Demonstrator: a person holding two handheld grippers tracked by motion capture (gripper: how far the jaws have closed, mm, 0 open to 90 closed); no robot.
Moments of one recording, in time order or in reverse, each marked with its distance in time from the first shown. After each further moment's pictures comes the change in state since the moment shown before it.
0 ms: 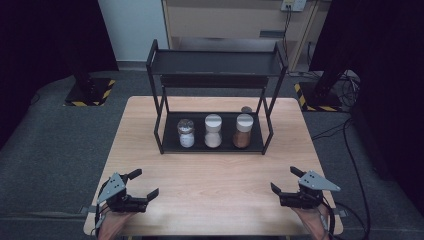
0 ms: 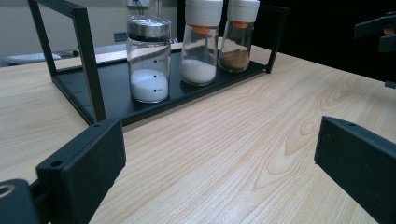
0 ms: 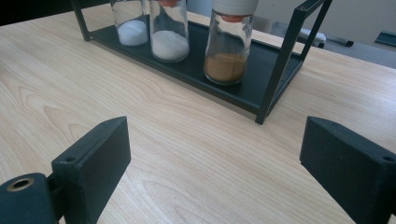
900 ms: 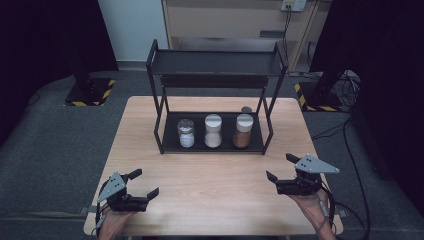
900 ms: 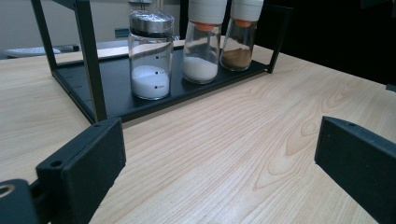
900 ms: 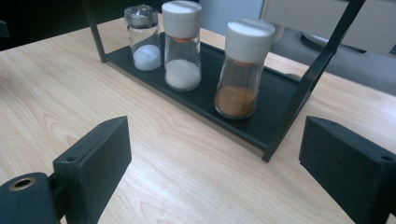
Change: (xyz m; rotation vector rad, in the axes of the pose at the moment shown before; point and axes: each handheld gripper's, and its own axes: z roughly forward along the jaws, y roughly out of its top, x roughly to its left) left arm 0.001 -0.001 0.001 0.007 0.004 -0.025; right arm -0.004 0.058 0.002 0.016 0.049 -0.014
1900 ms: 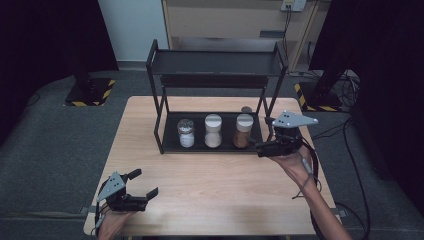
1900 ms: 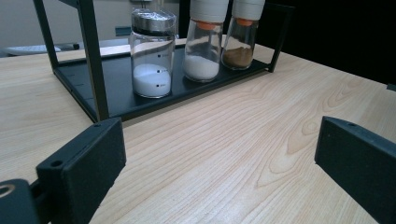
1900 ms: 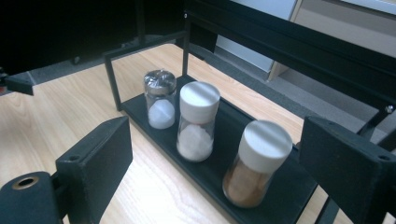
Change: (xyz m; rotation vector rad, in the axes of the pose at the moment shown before) left arm 0.001 0.001 -0.001 0.001 0.000 -0.008; right arm -0.010 0.117 0.042 -0.009 0.086 -0.085
